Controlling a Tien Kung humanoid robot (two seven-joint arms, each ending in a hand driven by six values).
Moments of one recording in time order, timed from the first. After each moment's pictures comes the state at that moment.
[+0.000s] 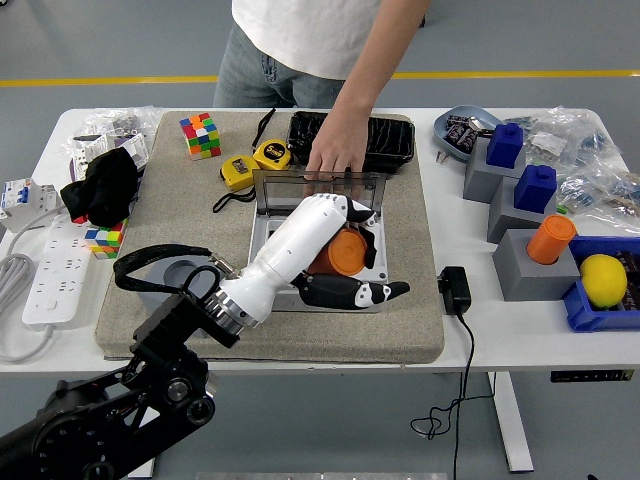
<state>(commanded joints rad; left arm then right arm) -0.40 0.19 -0.62 -1.59 1.79 0.40 -0.14 0.10 -0.18 0.69 0.22 -0.84 -0.20 -0.06</state>
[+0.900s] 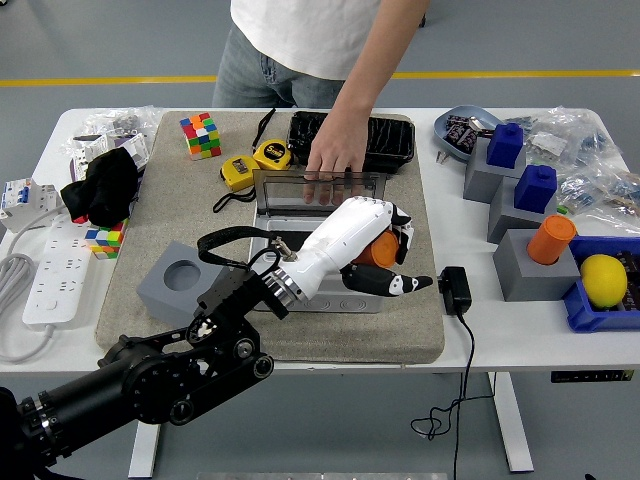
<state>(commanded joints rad) -0.61 0.02 -0.50 -1.11 1.73 0.47 -0.21 0.11 -0.18 0.64 0.21 -0.82 -0.20 -0.06</state>
